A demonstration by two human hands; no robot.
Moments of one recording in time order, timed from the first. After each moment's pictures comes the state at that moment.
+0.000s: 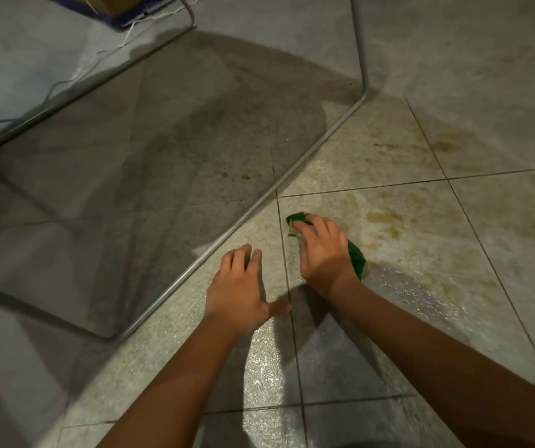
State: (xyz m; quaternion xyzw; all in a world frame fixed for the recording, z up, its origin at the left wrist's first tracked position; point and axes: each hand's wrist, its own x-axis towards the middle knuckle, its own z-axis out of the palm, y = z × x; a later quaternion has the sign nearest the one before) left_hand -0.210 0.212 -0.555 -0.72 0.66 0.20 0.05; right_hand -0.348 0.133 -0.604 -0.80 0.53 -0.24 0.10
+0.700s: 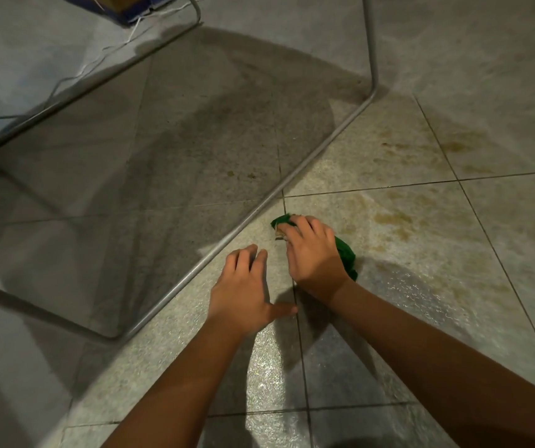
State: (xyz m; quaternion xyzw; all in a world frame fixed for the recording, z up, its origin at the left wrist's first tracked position) left_hand -0.206 0.212 -0.562 -0.71 0.68 0.18 0.02; right_hand -0.330 0.133 -0.605 -0.85 0.47 -0.20 0.09
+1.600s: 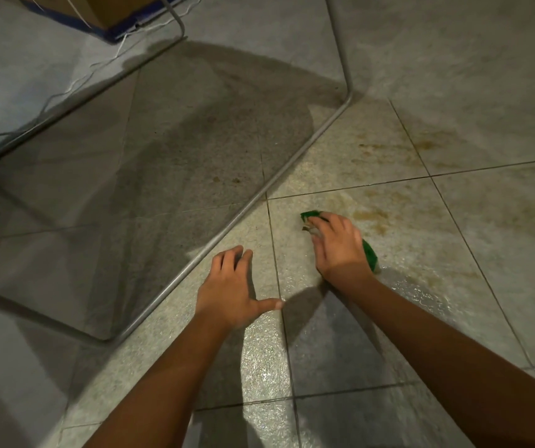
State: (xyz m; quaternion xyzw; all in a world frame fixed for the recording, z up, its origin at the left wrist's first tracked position) left_hand -0.209 0.212 -0.551 -0.72 0.66 0.21 0.06; right_hand -0.387 0.130 -0.595 -0.79 0.56 -0.19 0.15
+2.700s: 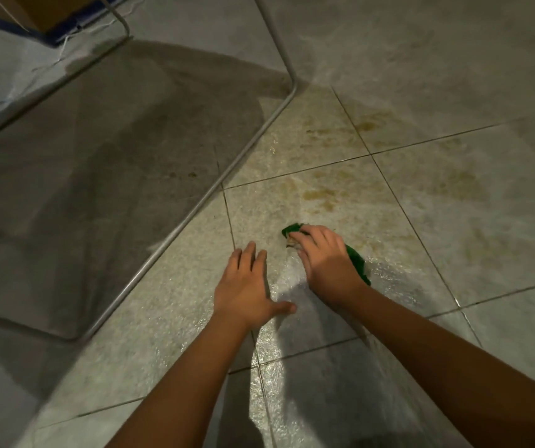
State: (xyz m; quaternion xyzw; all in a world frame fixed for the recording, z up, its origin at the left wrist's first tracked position) left_hand -0.286 0.228 -0.554 -0.68 0.69 0.23 0.08; right_hand -0.442 0.187 -0.599 -0.81 0.54 -0.21 0.10
